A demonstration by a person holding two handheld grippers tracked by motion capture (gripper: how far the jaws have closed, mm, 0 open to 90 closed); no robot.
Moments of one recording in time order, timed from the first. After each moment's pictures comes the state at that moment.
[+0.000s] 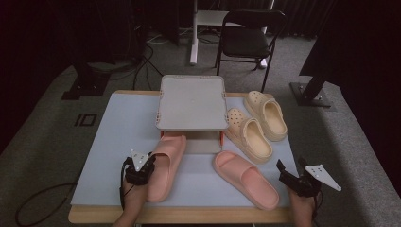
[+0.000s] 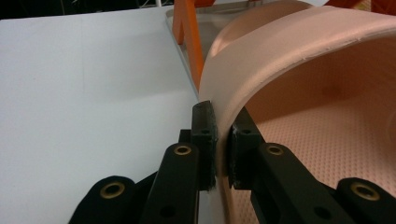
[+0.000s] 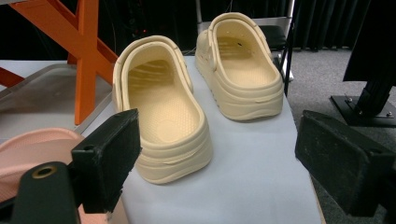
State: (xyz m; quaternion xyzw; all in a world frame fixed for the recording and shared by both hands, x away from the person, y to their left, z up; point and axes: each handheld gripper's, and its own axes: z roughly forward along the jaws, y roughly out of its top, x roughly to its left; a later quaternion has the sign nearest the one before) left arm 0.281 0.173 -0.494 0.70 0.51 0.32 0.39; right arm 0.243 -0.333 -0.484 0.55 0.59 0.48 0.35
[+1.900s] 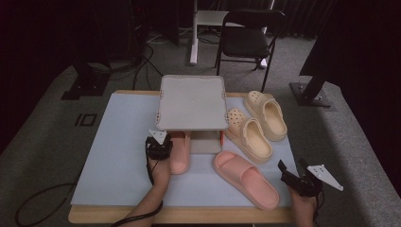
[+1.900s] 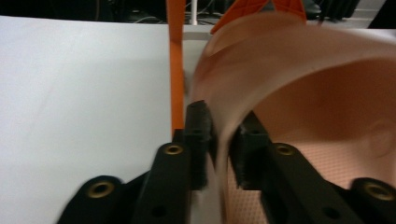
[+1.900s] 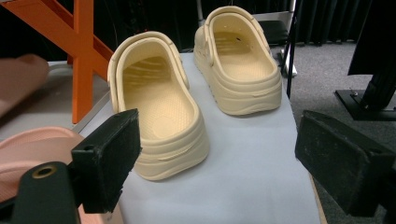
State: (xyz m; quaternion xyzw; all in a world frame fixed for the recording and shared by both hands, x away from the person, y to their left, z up) left arm 0.365 0.119 -0.505 0.63 0.58 0.34 0.39; right arm 0.245 -0.341 -0.489 0.55 0.59 0.49 0.34
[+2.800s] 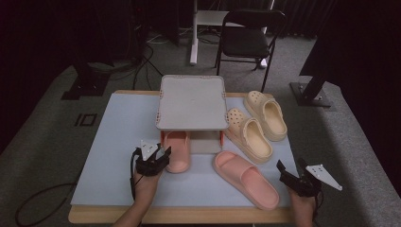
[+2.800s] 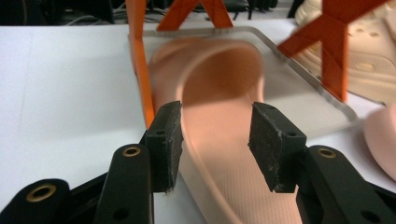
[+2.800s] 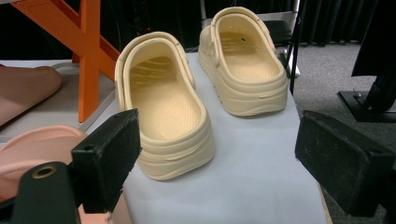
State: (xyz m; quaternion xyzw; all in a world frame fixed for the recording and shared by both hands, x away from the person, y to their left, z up) left arm 0.296 0.148 -0.474 0.69 0.51 0.27 0.44; right arm 0.244 -0.337 -0.486 0.55 0.59 0.49 0.34
